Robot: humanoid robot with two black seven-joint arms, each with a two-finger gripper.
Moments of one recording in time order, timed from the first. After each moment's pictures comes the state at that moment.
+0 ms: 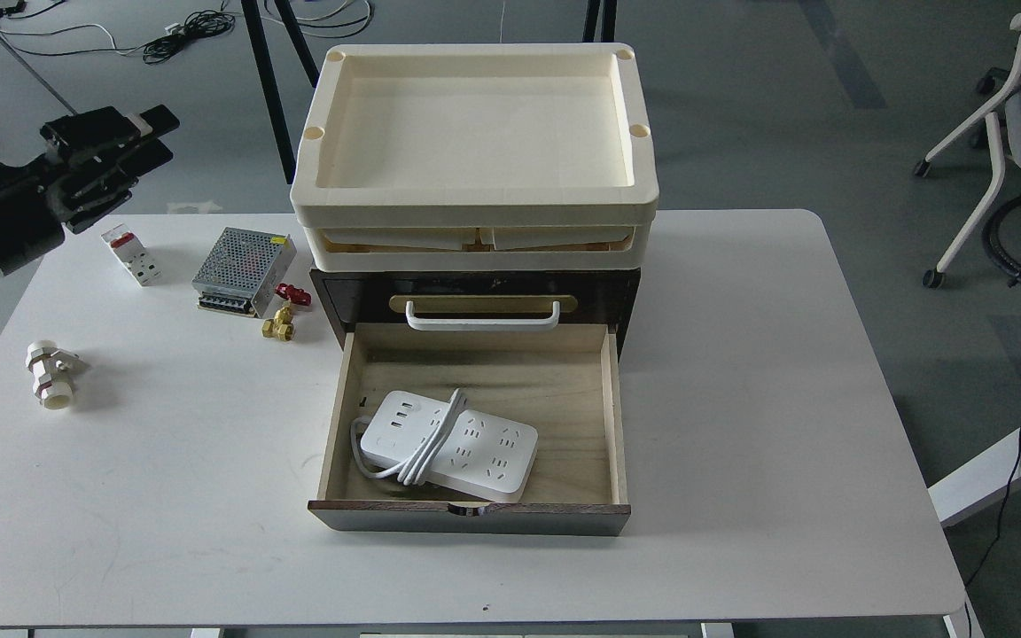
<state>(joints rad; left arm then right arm) -0.80 1.06 -0.48 -1.21 0.65 -0.32 -0.49 0.96 -0.53 0.81 0.37 0.09 0.49 0.49</state>
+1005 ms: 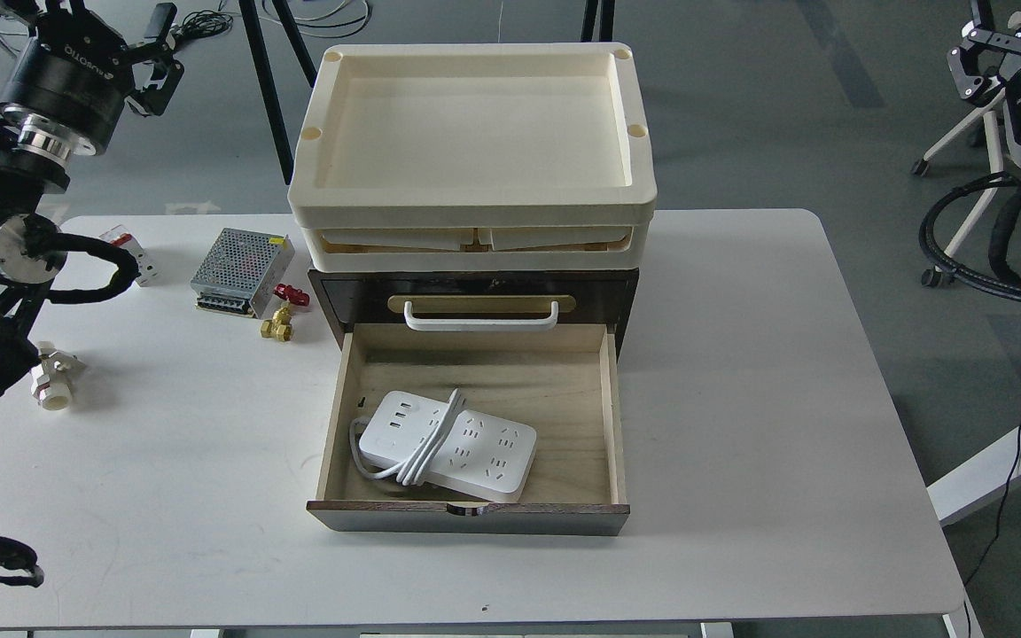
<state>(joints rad) -0.90 0.46 -0.76 -0.54 0.21 -0.49 -0.49 1.02 -0.42 0.65 0.30 0.07 0.49 0.49</state>
